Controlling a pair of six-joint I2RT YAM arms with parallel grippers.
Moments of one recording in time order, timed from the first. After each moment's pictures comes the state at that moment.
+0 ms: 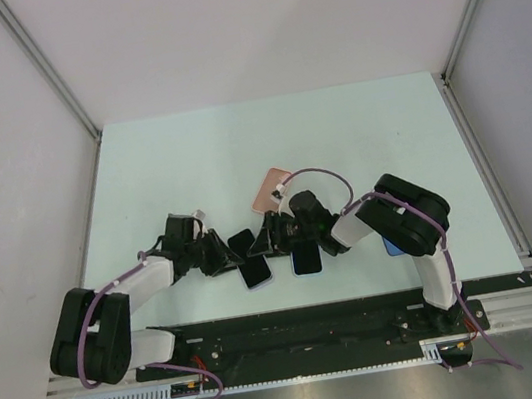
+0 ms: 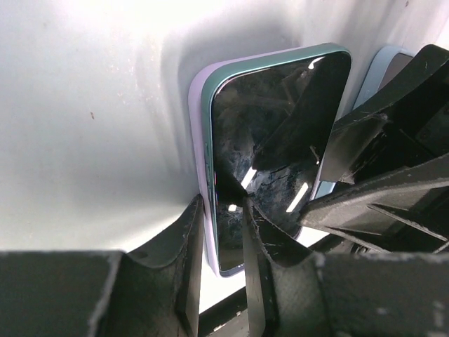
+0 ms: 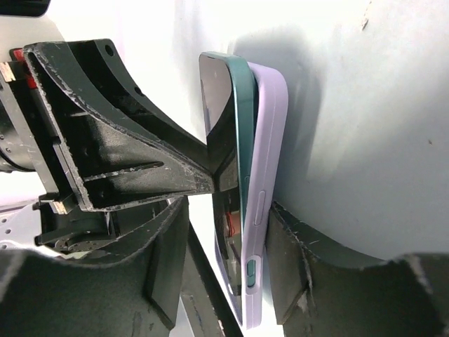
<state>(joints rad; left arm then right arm) -0.29 1.31 0.45 -0.13 0.44 -0.74 0.81 2.00 0.82 0.76 -0.54 1.08</state>
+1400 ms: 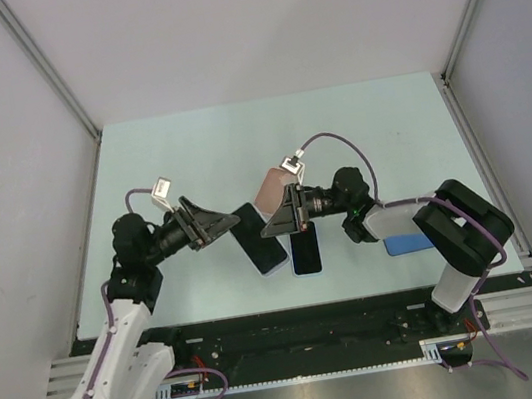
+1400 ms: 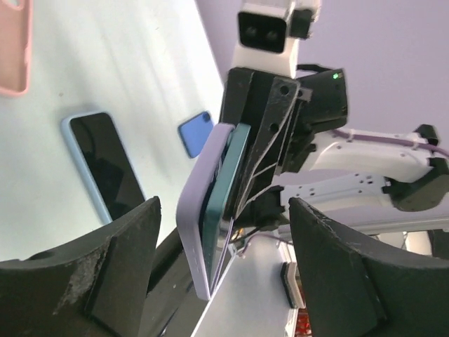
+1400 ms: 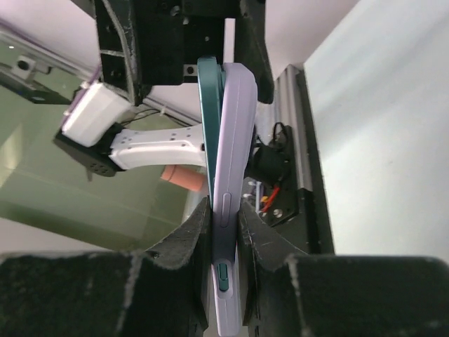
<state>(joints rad) -0.16 0.76 0.53 0.01 0.82 -0.94 0.68 1.66 0.71 1.10 -0.94 1.11</state>
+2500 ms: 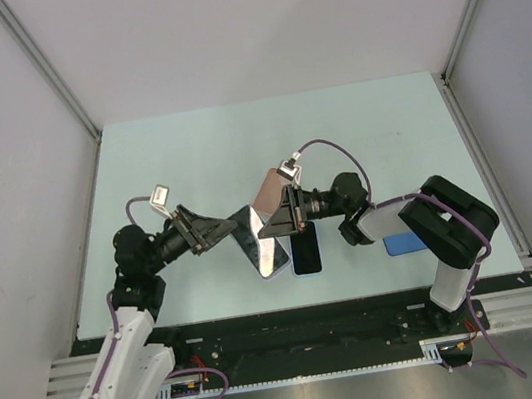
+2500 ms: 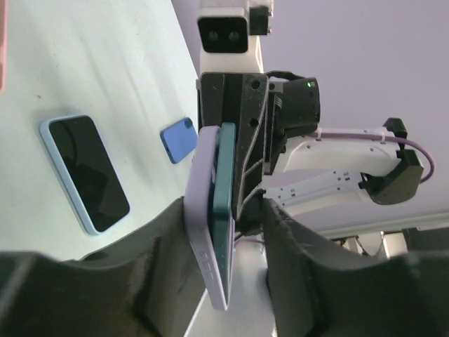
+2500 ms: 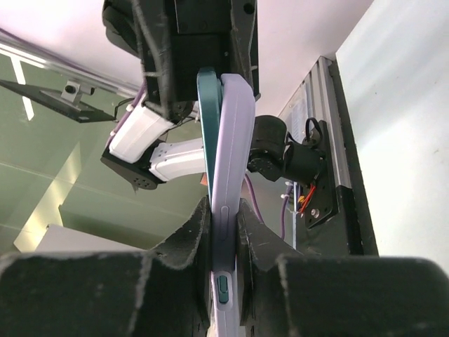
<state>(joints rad) -0.15 0.71 0.40 0.23 0.84 -1.08 0.69 1.75 0.70 1.32 -0.95 1.38</state>
